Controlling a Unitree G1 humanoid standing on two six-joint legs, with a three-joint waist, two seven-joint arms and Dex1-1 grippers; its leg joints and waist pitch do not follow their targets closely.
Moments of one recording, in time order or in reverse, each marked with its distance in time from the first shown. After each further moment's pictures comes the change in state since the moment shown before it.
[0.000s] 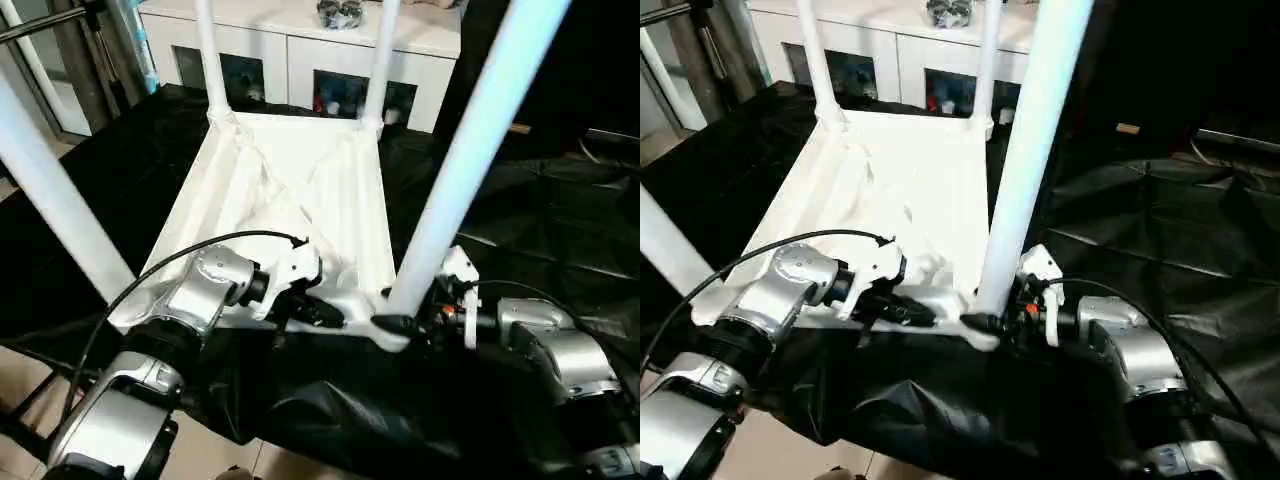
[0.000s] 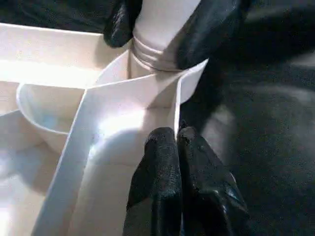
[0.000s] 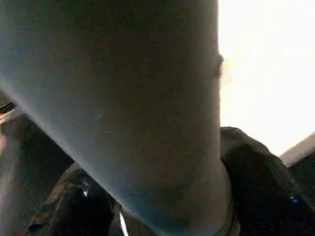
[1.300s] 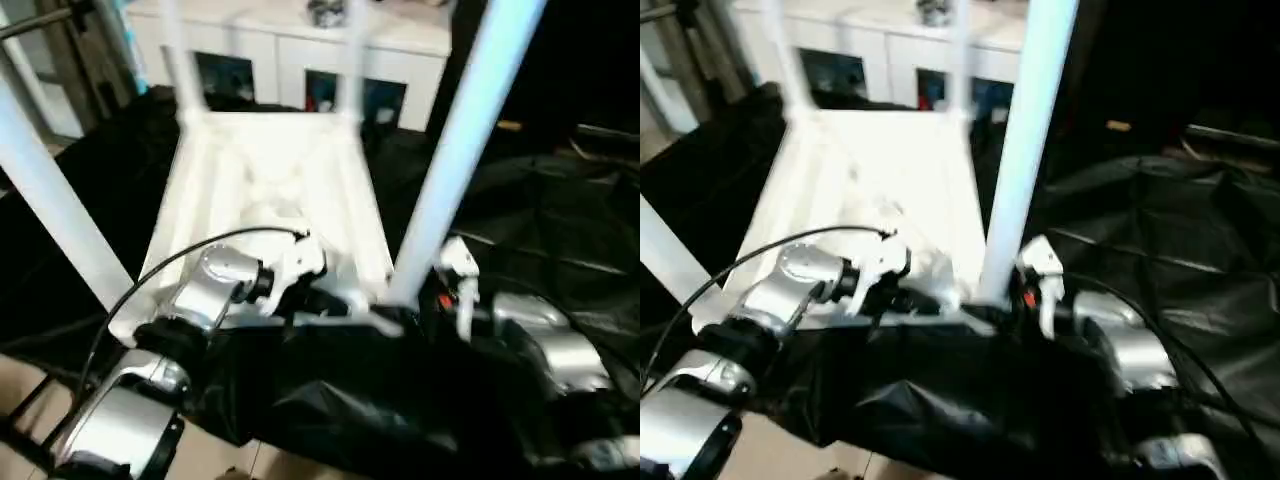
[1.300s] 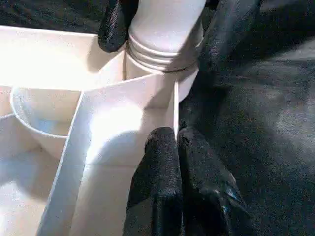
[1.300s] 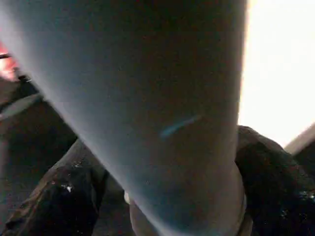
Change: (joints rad) left arm -0.006 0.003 -0.013 0.002 -0.003 -0.011 -0.058; right arm 0.008 -0.052 0.021 -0.020 0.024 0.013 0.114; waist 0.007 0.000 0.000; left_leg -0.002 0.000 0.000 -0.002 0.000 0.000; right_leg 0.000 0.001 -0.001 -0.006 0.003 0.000
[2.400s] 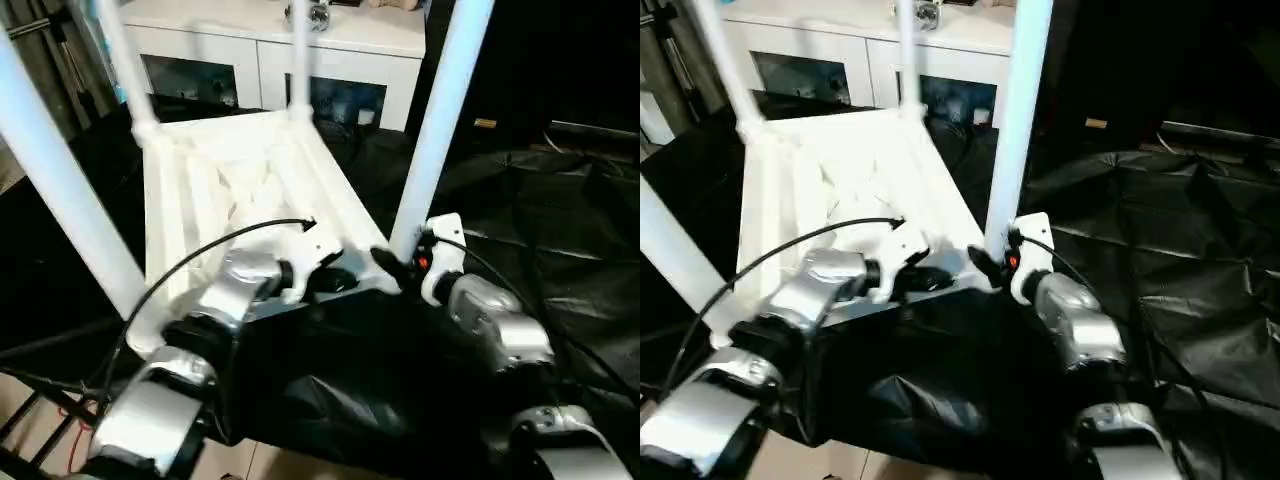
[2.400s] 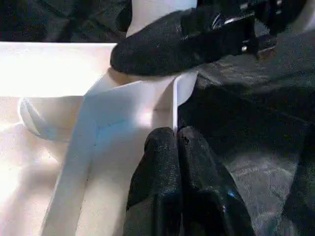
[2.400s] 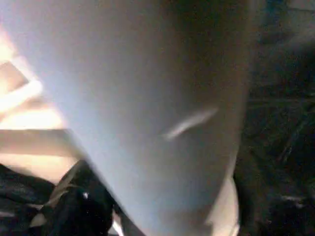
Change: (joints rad) left arm -0.042 -0.138 0.058 0.092 0.051 0.051 0.404; right arm -0.155 0.258 -0.135 0.240 -0.105 -0.091 -0.647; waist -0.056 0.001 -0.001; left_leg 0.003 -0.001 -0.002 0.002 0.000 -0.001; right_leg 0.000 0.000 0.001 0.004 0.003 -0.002
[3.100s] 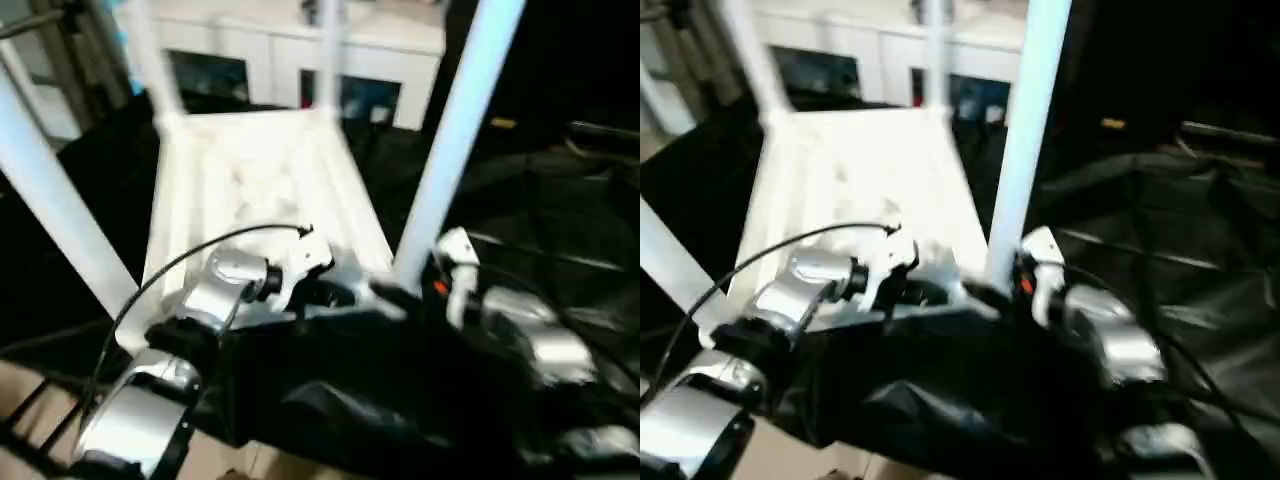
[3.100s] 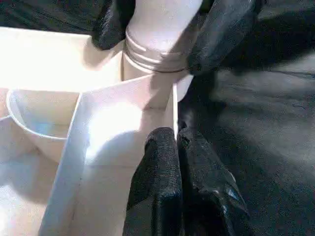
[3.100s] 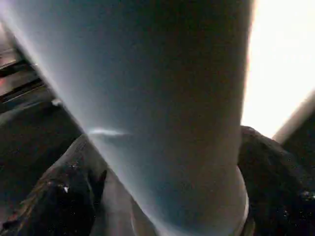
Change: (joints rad) left arm 0.035 0.114 -0.049 -0.073 -0.051 -0.040 -0.381; right arm 0.152 -0.229 0.108 -0.220 0.119 0.089 0.603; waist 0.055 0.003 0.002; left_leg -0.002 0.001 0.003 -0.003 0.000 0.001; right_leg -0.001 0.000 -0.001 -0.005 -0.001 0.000
